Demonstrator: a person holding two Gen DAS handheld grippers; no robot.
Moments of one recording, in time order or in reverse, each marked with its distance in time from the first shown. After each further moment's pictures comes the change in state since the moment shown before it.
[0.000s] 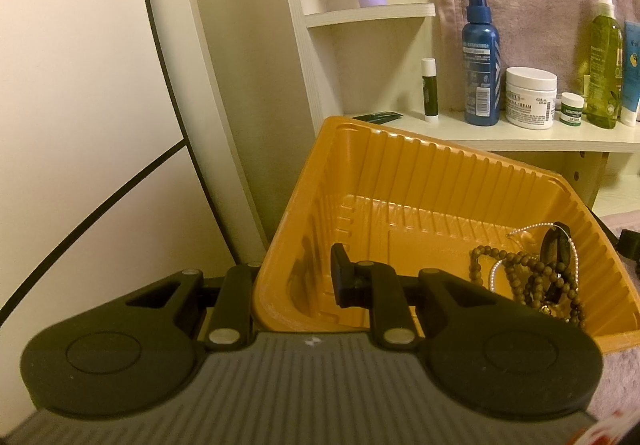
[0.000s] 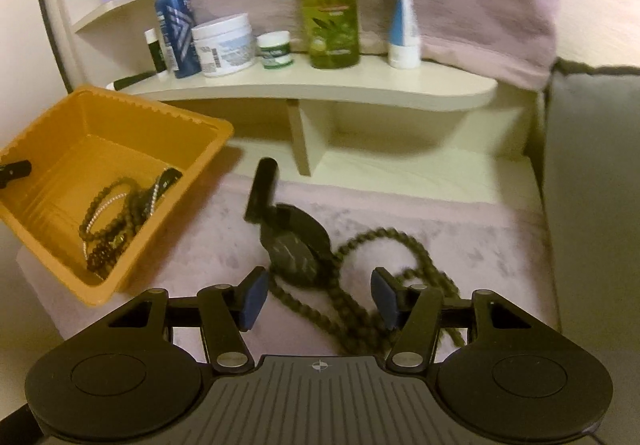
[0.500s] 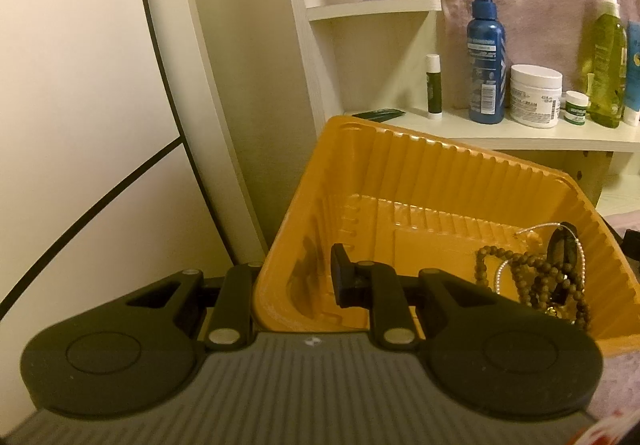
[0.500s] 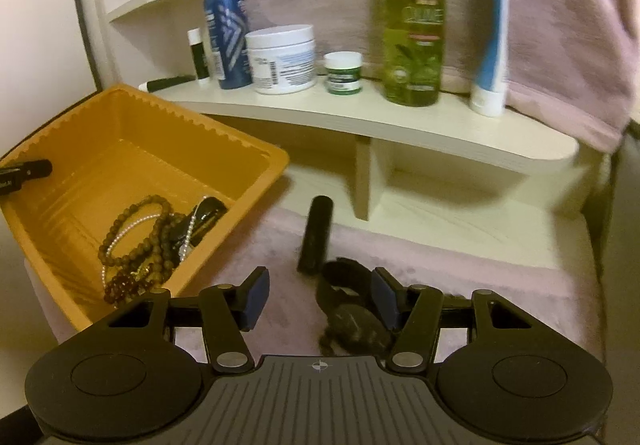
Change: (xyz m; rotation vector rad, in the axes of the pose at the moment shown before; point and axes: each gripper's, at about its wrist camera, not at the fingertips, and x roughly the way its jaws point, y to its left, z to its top) left arm 0.010 0.003 0.000 0.001 0.009 -0.007; right arm 0.035 0.039 0.023 -0.102 -0.035 0.061
